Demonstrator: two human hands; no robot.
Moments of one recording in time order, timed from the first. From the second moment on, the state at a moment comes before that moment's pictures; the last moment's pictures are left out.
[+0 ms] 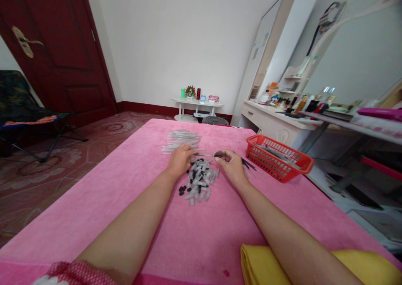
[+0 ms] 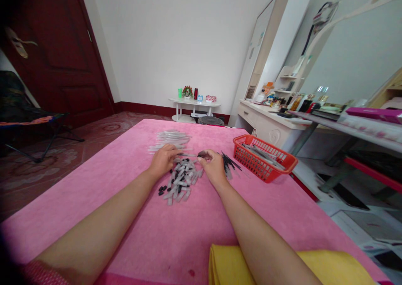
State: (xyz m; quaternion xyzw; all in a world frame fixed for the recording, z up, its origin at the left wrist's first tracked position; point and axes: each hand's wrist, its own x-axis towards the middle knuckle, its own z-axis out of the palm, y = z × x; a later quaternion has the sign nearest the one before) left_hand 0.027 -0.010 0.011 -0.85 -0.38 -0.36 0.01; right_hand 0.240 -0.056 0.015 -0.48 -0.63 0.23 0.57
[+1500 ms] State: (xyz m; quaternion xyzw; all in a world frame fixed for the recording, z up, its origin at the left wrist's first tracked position) left_hand 0.031 -0.020 0.018 -0.87 -0.39 -0.31 0.06; right_hand 0.243 -0.066 0.021 -0.56 -0.69 0.10 0.45
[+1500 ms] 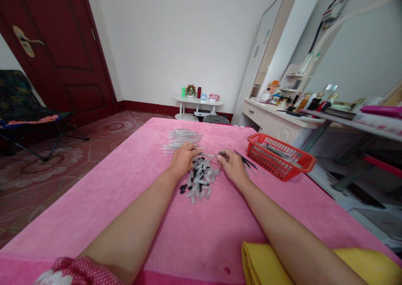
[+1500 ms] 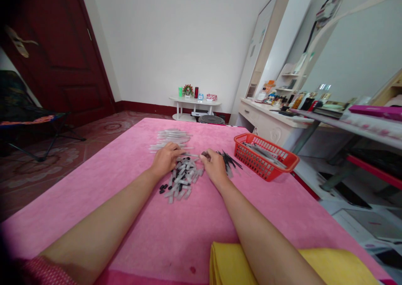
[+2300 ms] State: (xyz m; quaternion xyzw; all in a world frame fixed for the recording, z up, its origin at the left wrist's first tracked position) left_hand 0.032 -0.021 0.018 -0.87 -0.38 -0.32 0.02; right_hand 0.242 -0.068 0.020 -0.57 -0.70 0.09 0.42
